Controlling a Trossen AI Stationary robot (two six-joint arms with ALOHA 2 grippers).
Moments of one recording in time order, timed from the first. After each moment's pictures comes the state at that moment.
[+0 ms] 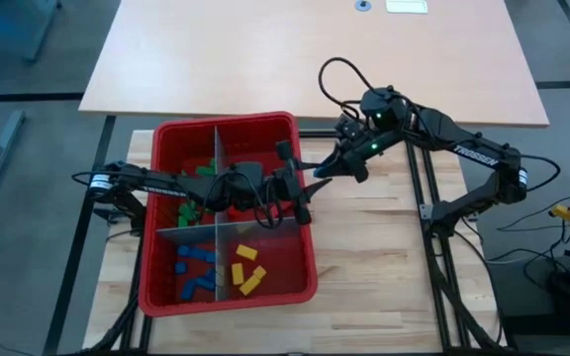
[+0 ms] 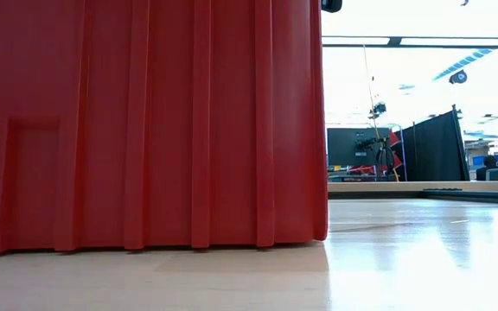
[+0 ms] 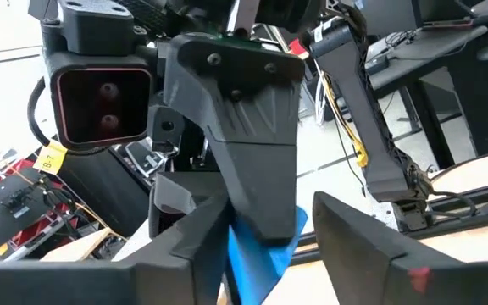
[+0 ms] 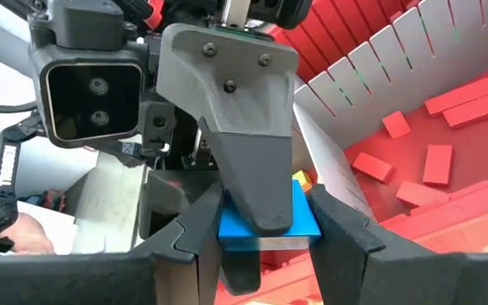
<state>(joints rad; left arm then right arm) -0.09 1.63 1.41 0.26 -0.40 0.54 -0.33 1.38 1.62 -0.72 -0.65 0.47</state>
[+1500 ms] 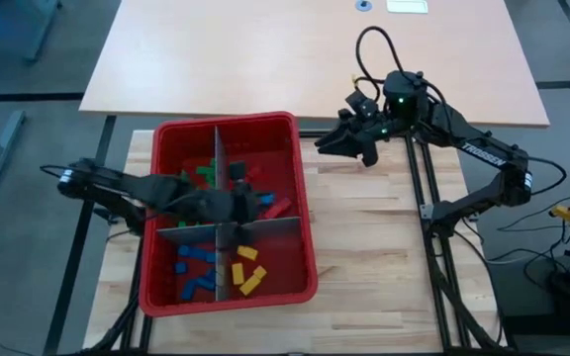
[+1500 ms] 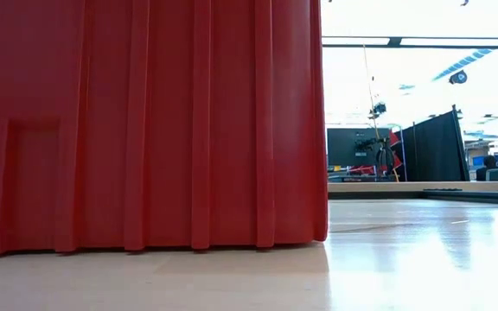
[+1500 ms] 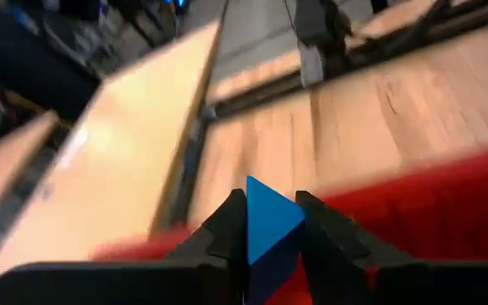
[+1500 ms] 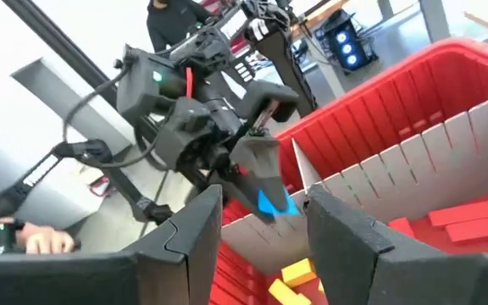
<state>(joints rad) -0.26 1.39 1.41 -0.54 -0.58 0.25 -0.39 1.34 1.63 -0.47 -0.67 0.48</state>
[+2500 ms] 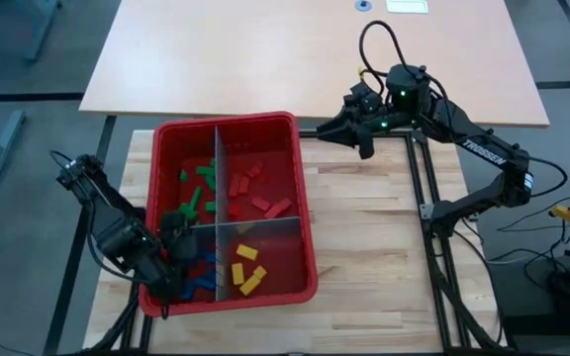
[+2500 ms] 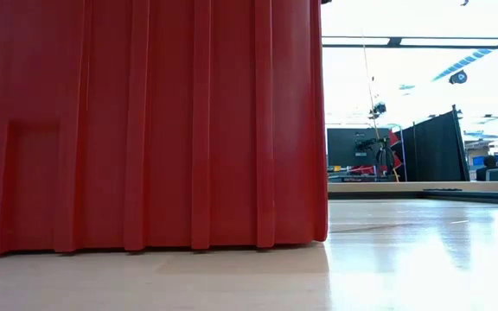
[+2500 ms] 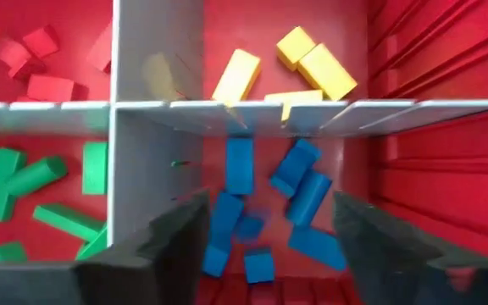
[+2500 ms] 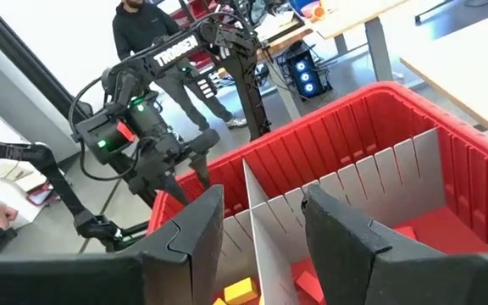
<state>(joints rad) -0.80 1.31 1.41 -1.47 -0.36 -0.88 -0.46 1.34 1.63 -0.48 -0.60 0.34</state>
